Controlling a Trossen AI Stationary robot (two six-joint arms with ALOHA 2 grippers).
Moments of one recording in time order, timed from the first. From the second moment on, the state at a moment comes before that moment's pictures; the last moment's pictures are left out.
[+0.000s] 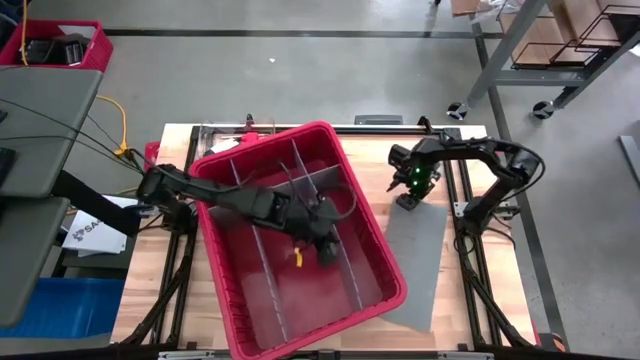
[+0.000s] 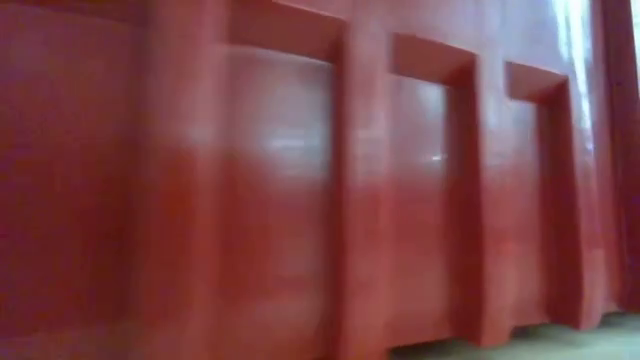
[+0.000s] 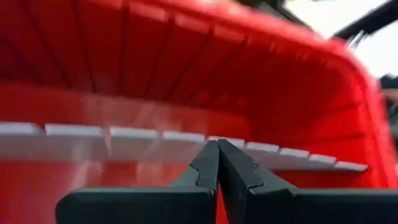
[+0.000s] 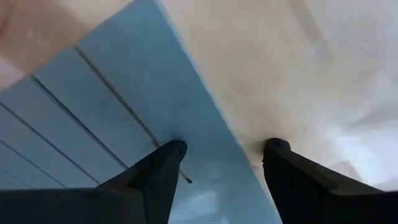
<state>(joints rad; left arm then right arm) -0.23 1.79 1.69 -0.72 -0.12 -0.70 -0.64 1.67 0.75 -0.93 -0.14 0.07</state>
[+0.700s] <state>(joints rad) -0.37 1.79 1.69 -0.88 -0.25 -0.85 -0.51 1.68 0.75 -0.92 -0.11 0.22</state>
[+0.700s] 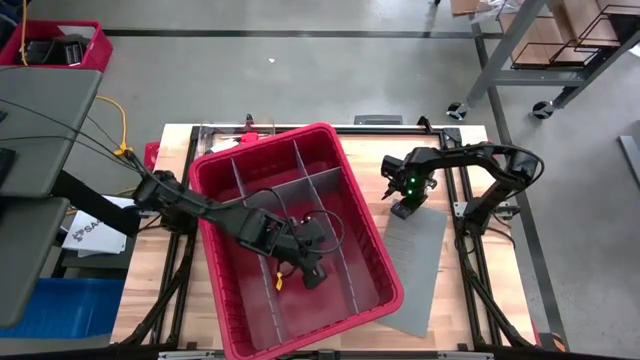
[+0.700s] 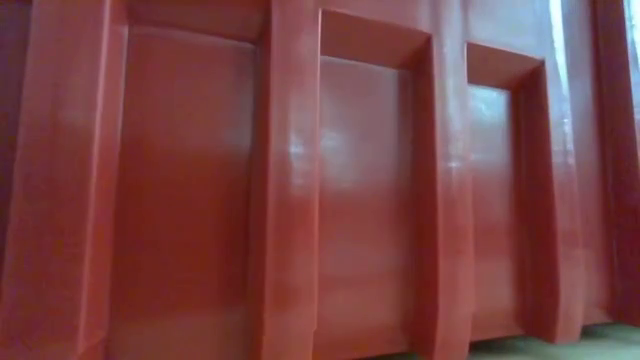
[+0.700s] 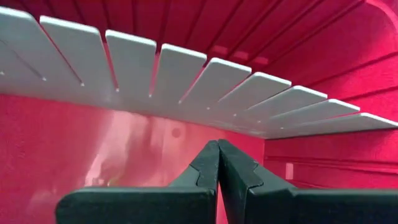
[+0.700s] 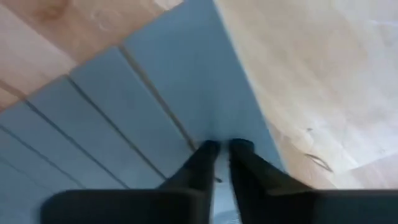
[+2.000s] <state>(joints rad) -0.98 1.78 1.69 -1.35 -0.43 -1.30 0.25 1.53 0.73 -0.89 -0.19 1.05</state>
